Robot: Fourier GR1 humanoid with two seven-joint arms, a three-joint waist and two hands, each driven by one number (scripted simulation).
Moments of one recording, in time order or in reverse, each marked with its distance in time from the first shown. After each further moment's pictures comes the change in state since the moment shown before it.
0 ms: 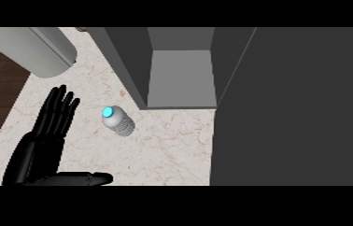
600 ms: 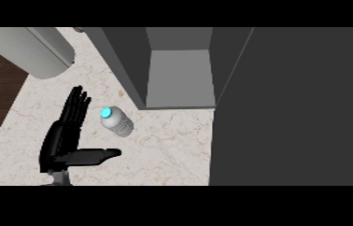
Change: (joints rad) left arm -0.113 -0.001 0.089 0.426 -0.029 -0.014 -0.244; right arm 0.142 -0.017 0.005 -0.020 0.009 0.055 -0.103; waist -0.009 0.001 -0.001
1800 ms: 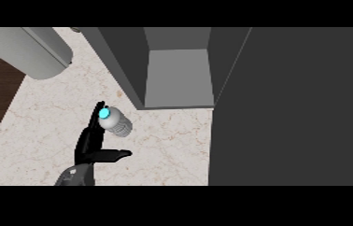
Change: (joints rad) left arm -0.295 0.024 0.148 0.951 0.007 -0.160 -0.591; right arm 0.176 -0.037 0.066 0.003 0.032 0.041 -0.170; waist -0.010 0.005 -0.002
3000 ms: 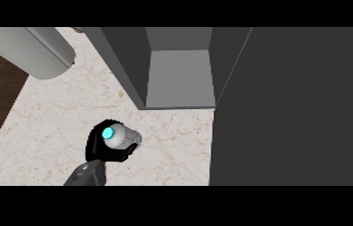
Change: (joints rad) left arm -0.144 -0.024 0.081 0.305 0.056 -0.051 -0.226; right arm 0.049 -0.020 0.005 0.006 0.010 -0.005 -0.056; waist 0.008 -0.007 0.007
